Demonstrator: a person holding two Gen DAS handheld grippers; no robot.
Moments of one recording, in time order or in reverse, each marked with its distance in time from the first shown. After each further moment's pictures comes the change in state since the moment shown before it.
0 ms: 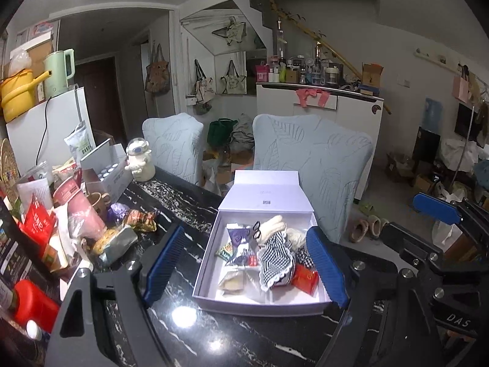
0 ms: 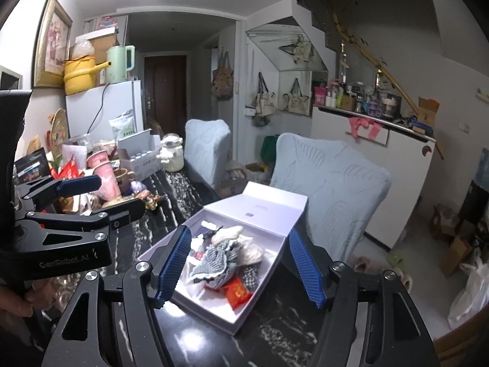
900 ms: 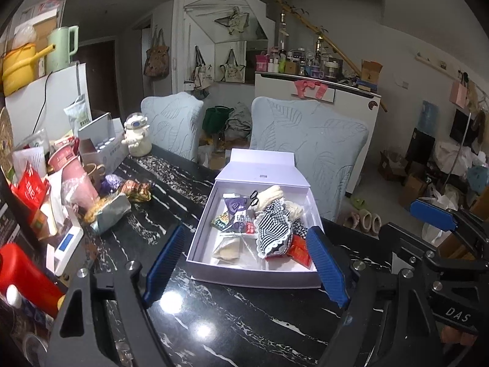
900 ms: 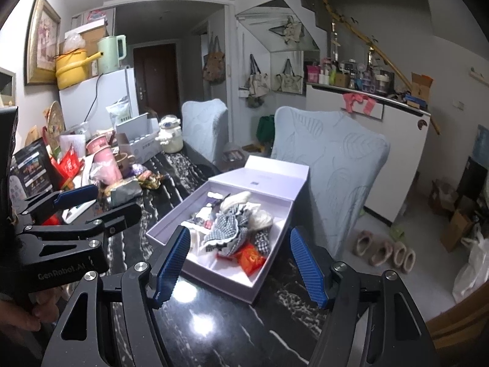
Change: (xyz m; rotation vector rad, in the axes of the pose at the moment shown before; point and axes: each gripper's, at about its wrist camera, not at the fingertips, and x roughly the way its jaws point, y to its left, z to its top) left arm -0.004 0.013 -0.043 -0.055 0.045 -0.037; right arm -0.003 0.015 -0.035 0.060 0.082 -0.020
